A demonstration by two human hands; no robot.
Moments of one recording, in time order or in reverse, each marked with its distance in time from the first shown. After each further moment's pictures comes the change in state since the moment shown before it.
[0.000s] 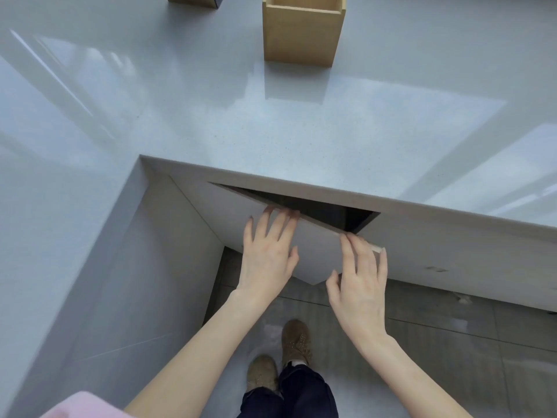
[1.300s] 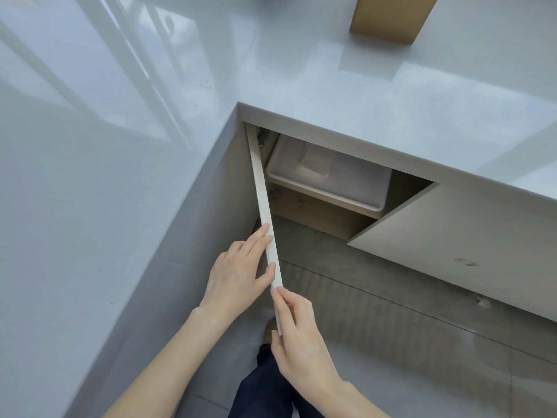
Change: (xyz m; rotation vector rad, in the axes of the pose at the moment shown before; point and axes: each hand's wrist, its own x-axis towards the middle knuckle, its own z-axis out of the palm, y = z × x) left_hand -0.153 -0.065 -0.077 -0.298 -0.266 -0.296; right_hand -0.150 -0.123 -0.036 0.493 -0.494 -0.341
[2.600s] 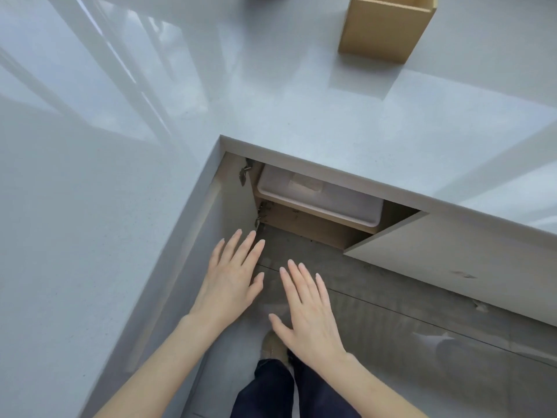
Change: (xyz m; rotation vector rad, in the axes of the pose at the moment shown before) left_hand 0.058 -0.010 -0.008 0.377 -0.021 0.096; right_hand 0.079 0.041 -0.023 -0.374 -0.082 0.151
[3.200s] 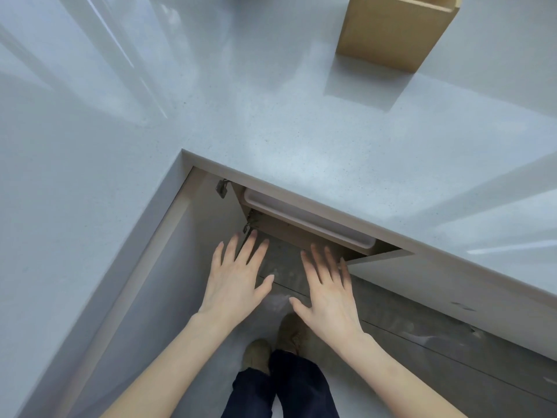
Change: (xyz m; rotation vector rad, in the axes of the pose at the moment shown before) left_hand 0.079 0.036 0.023 0.031 -0.160 -0.121; right_hand 0.081 0.094 -0.013 -0.163 -0.053 0.028
